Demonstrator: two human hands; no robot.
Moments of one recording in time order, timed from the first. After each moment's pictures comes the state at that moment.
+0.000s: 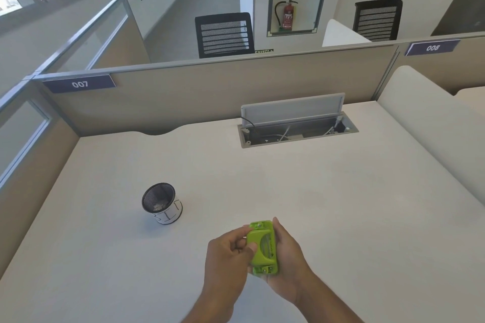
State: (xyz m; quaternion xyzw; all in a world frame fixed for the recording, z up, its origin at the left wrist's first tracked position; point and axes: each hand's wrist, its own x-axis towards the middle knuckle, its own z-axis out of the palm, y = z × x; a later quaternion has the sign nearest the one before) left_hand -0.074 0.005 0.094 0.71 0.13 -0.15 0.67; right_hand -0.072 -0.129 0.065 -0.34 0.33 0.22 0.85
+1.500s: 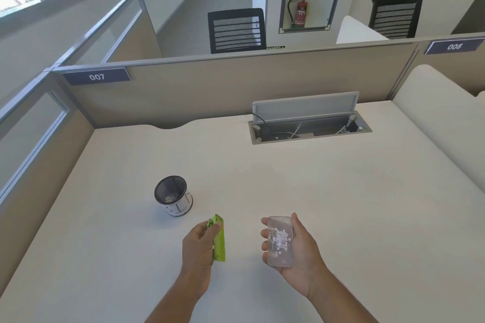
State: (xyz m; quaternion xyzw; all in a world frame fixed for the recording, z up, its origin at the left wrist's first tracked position) left_hand -0.038 0.070 0.035 0.62 0.27 -0.12 0.73; right_hand -0.071 -0.141 0.062 -0.36 0.30 0.19 0.86
